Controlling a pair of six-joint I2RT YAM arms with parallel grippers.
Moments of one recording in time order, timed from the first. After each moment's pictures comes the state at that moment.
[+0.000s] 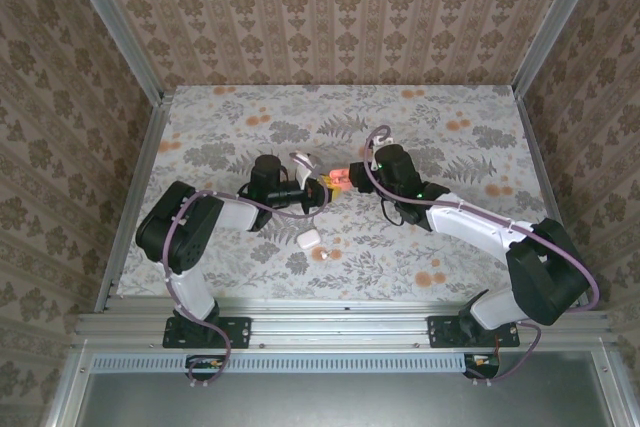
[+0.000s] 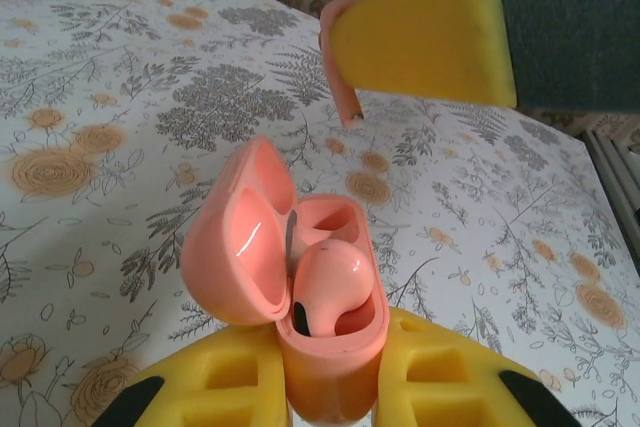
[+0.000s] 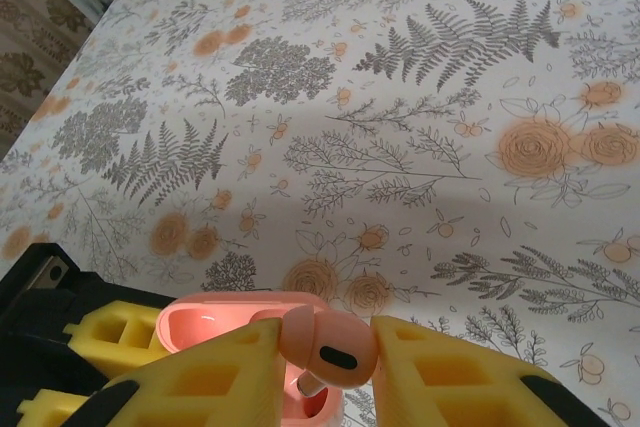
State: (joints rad) left arm -0.54 1.79 0.70 0.80 0.83 -0.09; right arm 0.58 1.44 0.86 0.06 0.09 0.46
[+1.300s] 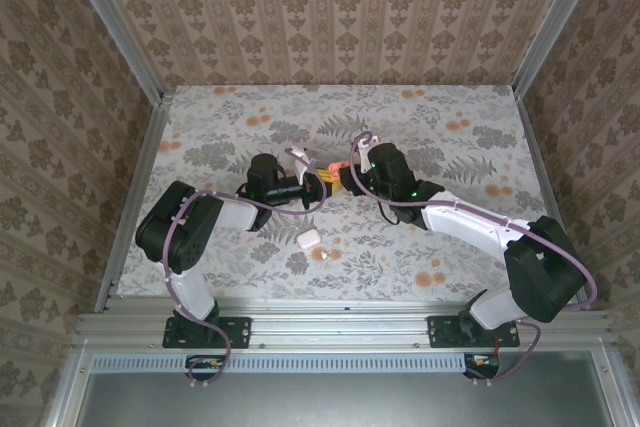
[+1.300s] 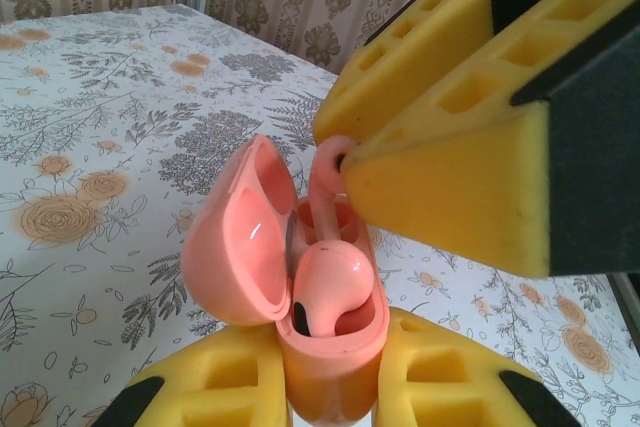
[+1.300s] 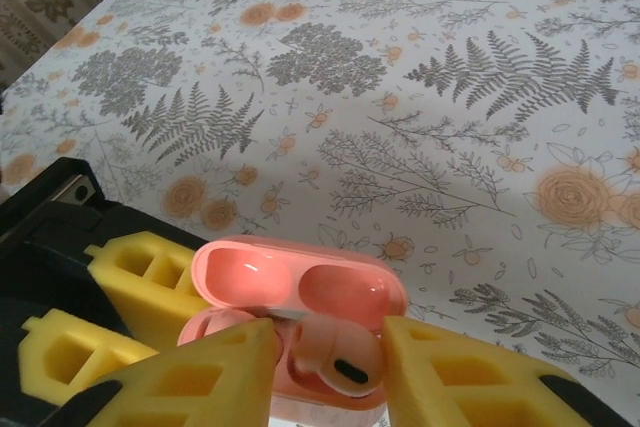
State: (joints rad) left arm -0.53 1.79 0.70 0.90 0.83 -0.18; right arm 0.62 1.46 0.90 0.04 0.05 0.27
